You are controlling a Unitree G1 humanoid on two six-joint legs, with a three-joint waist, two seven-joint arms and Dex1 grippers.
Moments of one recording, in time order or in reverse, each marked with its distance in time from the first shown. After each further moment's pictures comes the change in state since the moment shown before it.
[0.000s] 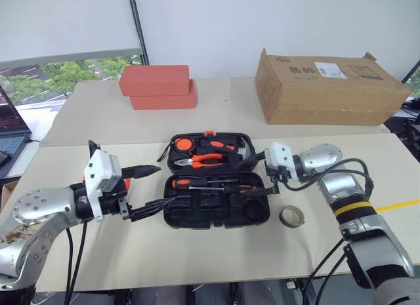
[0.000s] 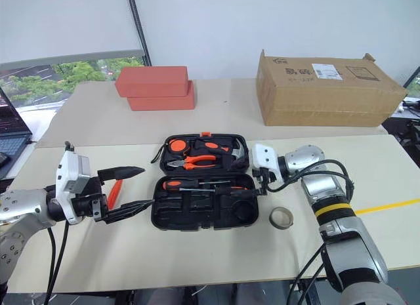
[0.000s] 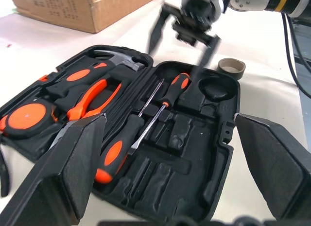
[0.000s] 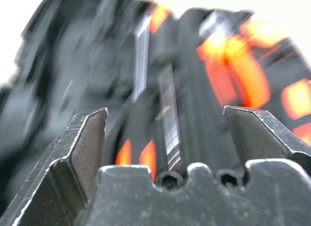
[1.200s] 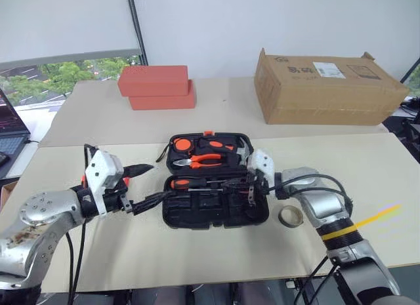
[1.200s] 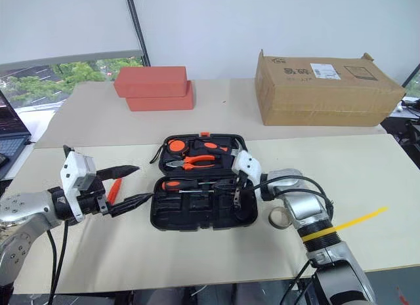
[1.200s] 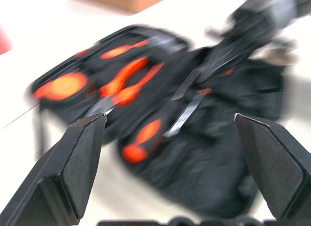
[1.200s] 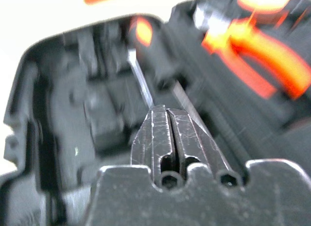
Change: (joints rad) left arm 0.046 -0.076 -0.001 0.045 0.124 0.010 0.225; right arm 0.184 0.033 0.026 -0.310 0.021 0.380 -0.182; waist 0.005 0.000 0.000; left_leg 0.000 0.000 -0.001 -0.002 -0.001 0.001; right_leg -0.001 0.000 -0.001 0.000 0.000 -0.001
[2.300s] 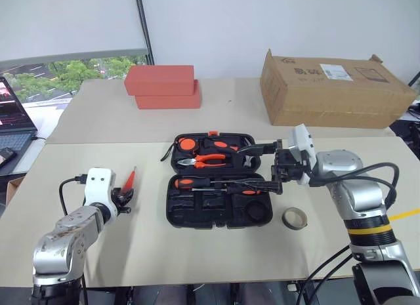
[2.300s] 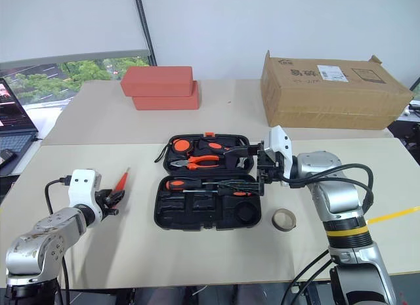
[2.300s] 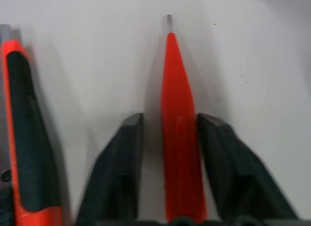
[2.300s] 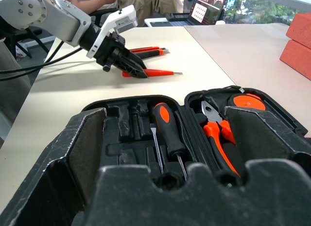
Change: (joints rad) left arm -0.080 -0.278 0.003 0.132 0.203 0.385 0.554; right arm -0.001 -0.117 -0.123 -0.115 0.191 -0.021 0.162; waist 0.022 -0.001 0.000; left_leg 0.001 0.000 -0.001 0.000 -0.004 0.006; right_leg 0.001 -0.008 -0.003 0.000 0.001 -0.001
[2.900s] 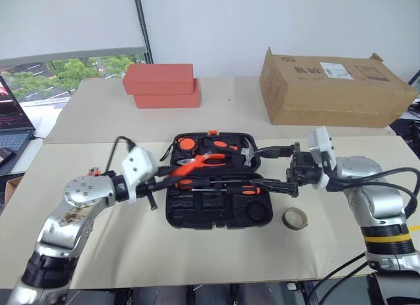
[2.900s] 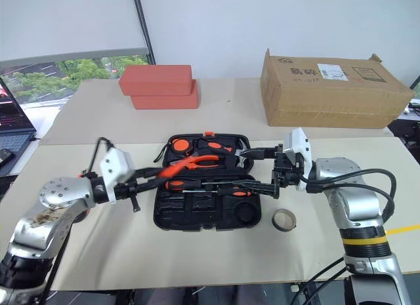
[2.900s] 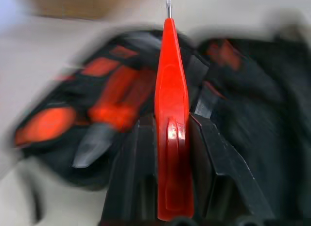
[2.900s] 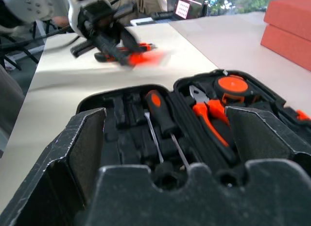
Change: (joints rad) left arm -0.252 0.314 -0.430 0.188 0.127 -0.799 -0.883; right arm 0.101 -0.087 -0.086 -0.041 0.076 0.029 -0.013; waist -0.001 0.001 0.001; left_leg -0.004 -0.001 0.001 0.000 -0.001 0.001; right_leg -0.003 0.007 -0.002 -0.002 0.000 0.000
